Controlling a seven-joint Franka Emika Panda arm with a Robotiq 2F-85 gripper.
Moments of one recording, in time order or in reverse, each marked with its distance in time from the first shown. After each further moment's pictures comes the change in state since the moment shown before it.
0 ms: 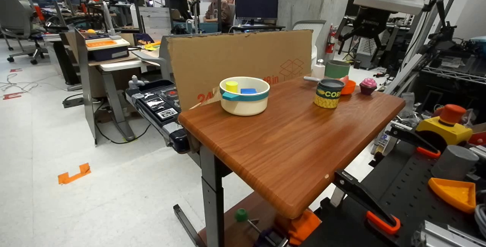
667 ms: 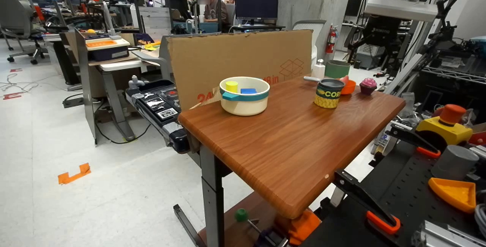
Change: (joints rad) arm -0.016 -0.008 -0.015 -0.057 -0.004 0.000 -0.020
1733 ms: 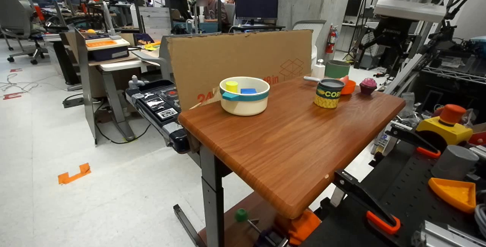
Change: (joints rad) arm -0.065 0.016 -0.010 0.019 0.018 -0.011 0.008
